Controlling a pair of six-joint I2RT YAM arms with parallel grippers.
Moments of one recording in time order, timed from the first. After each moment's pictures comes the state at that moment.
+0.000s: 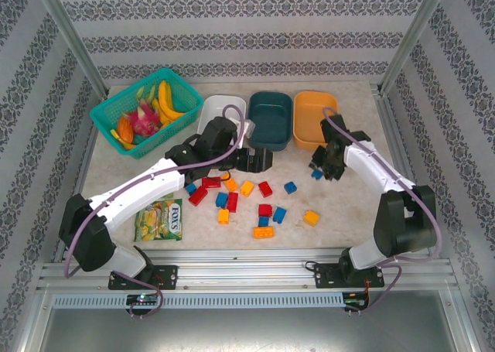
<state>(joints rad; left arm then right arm) -0.72 1.49 1.28 -0.40 0.24 -0.56 0.17 1.51 1.15 -0.88 -0.05 0.78</state>
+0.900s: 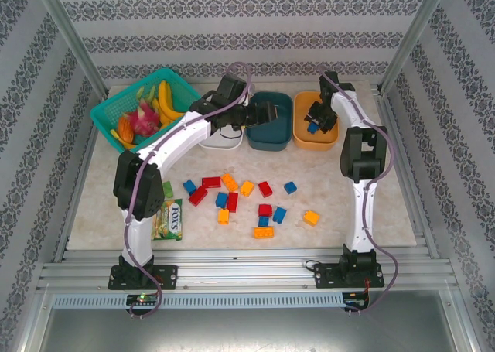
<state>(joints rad) -0.52 1.99 1.84 -0.55 0.32 -0.66 0.02 2.42 2.15 -1.02 -0.12 0.69</state>
